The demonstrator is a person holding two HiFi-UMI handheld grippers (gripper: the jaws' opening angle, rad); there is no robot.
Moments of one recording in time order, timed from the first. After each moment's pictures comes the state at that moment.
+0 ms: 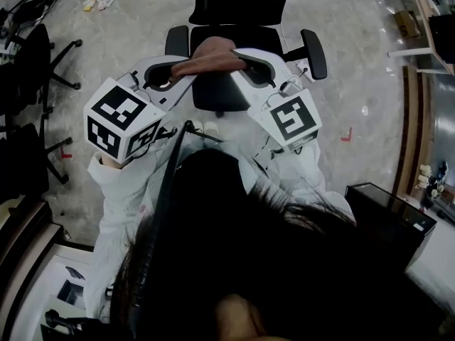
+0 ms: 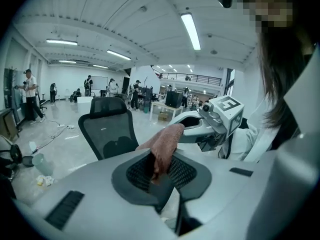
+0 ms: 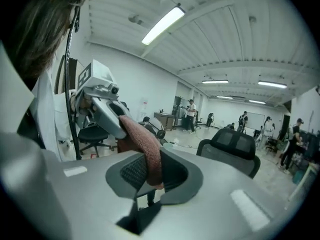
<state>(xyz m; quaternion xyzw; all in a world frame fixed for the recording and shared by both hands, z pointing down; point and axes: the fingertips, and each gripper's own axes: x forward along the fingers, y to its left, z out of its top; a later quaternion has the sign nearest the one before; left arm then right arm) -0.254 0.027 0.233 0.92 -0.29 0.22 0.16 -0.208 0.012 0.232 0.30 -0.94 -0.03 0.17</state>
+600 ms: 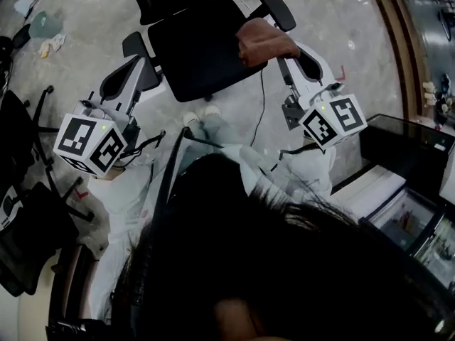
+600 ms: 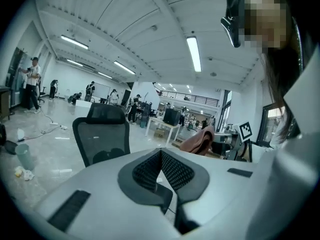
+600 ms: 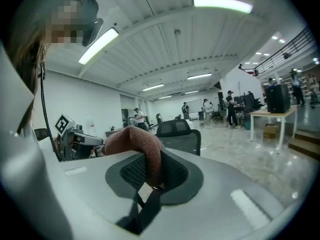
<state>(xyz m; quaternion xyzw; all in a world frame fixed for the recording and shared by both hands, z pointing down) -0.262 -0.015 0.234 0.93 -0.30 0.10 0.18 -0.031 0.037 0.224 0.56 -0.82 0.13 0.03</state>
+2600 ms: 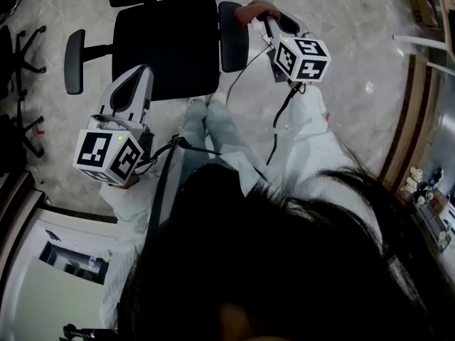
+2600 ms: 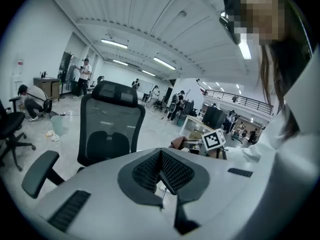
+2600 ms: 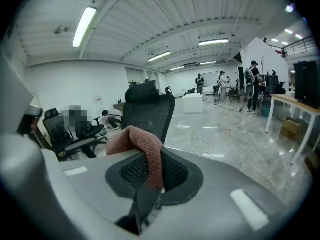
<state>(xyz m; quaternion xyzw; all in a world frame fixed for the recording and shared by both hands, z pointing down) 0.120 -0.119 0.367 0.80 -0.52 0.10 0.27 0.356 -0.273 0.485 0.45 -0.85 0.21 0.18</state>
